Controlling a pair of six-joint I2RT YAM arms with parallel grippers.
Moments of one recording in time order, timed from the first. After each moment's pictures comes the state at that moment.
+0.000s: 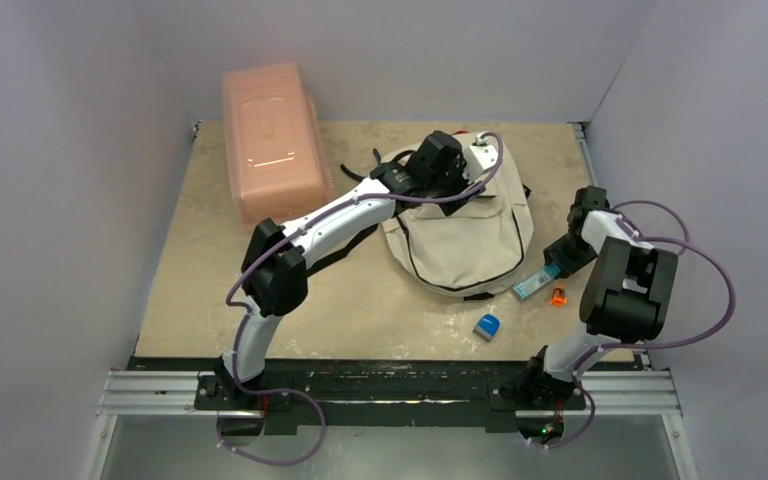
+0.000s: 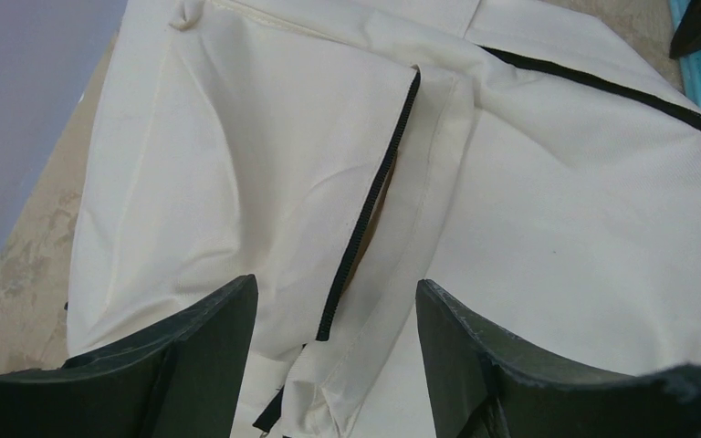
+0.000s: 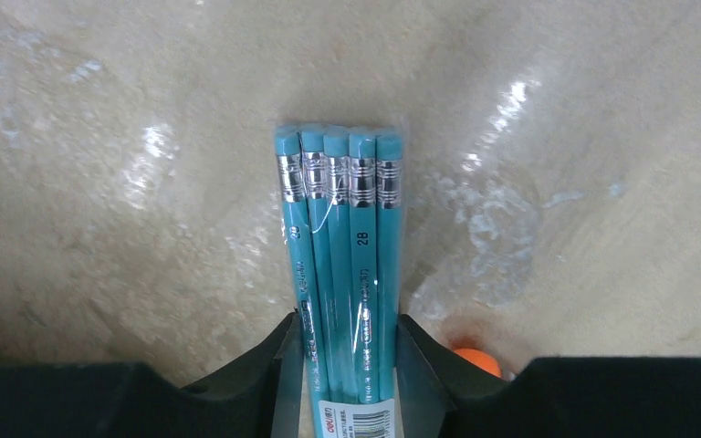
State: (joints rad) left arm -0.85 2.13 2.01 -0.47 0.02 0.30; right arm -0.31 1.67 0.99 -0.64 0.17 0.71
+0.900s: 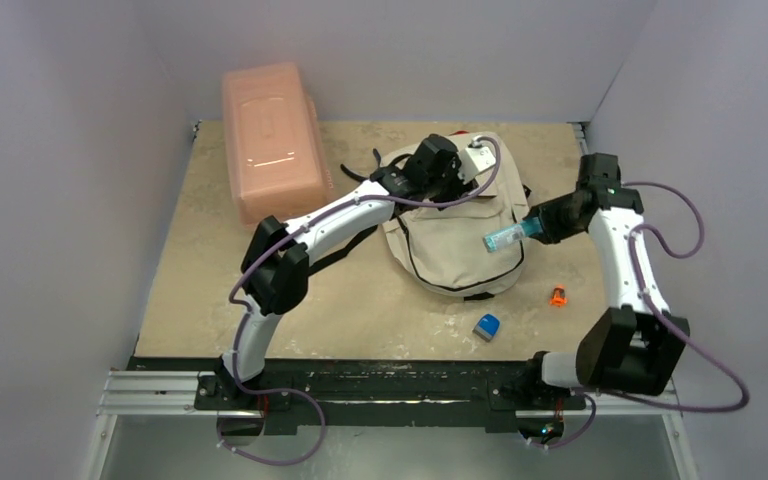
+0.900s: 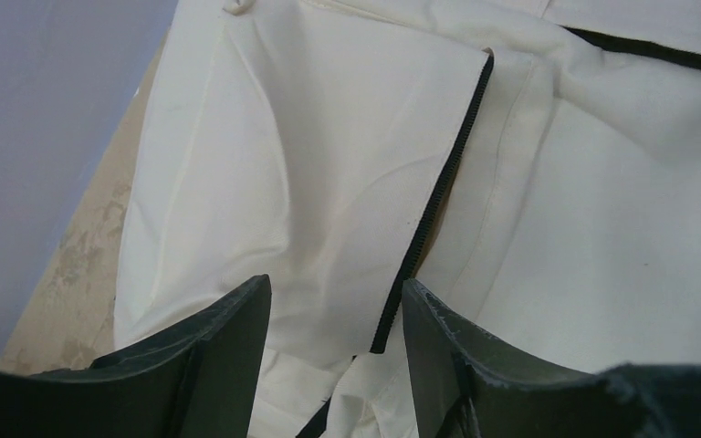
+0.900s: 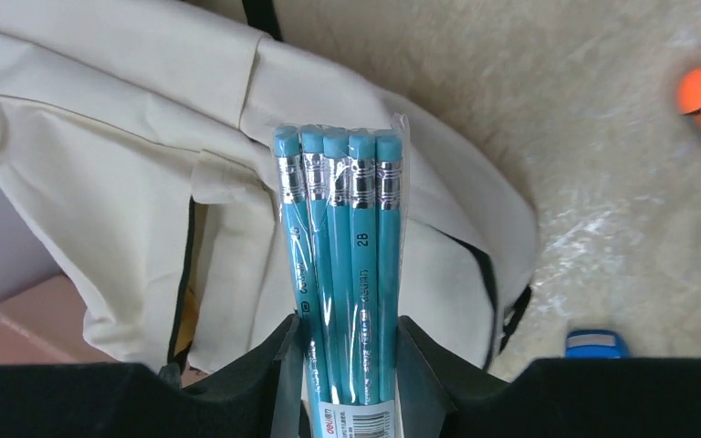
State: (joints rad) left arm -0.83 2.13 1.96 -0.38 -0.04 0.35; right arm -0.20 1.29 1.19 -0.96 -0.08 1.05
